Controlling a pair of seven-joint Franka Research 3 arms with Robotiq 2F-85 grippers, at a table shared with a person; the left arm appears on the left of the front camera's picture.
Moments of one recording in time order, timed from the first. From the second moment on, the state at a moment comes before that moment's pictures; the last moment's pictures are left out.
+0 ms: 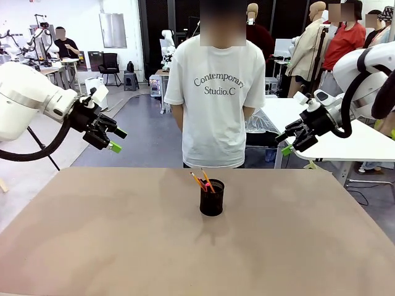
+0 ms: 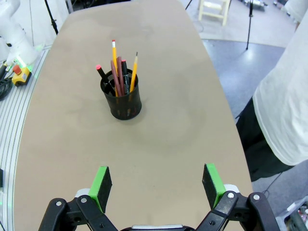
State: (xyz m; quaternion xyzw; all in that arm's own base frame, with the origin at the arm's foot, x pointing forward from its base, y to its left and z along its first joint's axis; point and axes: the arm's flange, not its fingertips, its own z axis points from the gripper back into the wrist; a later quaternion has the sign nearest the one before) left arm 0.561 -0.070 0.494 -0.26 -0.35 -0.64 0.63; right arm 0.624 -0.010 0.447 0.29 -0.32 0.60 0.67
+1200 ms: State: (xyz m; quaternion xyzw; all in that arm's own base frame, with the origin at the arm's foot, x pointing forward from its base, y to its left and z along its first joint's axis) left arm 0.561 -0.070 0.494 -0.26 -0.35 -0.64 0.63; right arm 0.624 -0.010 0.447 0.29 -0.32 0.60 0.67
